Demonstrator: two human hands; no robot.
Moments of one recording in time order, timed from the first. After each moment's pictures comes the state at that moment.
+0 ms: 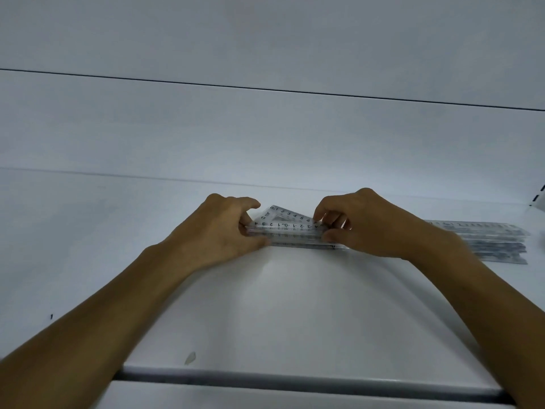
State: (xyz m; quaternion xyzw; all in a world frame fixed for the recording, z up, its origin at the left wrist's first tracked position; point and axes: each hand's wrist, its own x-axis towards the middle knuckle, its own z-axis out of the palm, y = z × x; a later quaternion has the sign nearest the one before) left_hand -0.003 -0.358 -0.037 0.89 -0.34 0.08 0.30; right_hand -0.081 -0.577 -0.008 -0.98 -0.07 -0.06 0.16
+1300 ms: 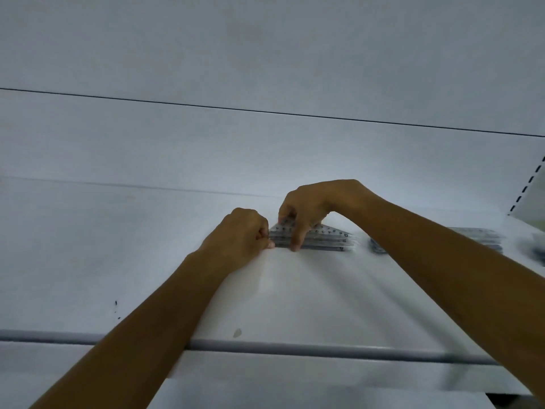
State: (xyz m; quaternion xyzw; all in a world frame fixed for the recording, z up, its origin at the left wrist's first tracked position) left_hand -0.002 -0.350 -0.040 0.90 -0.35 0.07 0.24; right_hand -0.002 -0.510 0.024 -0.98 -0.04 0.19 0.00
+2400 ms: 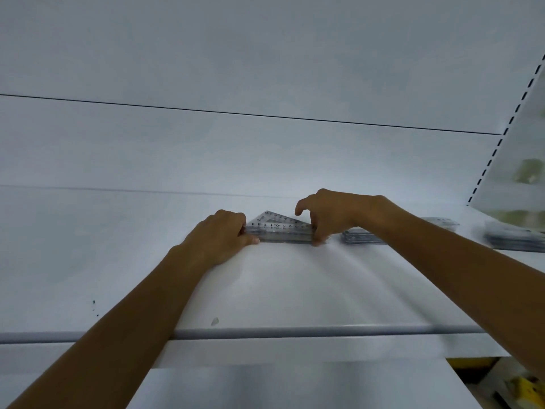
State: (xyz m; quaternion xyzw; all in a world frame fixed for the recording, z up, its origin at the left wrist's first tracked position) left_hand 0.005 -0.354 -0.047 0.91 -0.35 0.06 0.20; right_hand -0.063 -0.561 0.016 -1.00 0.01 0.09 0.00
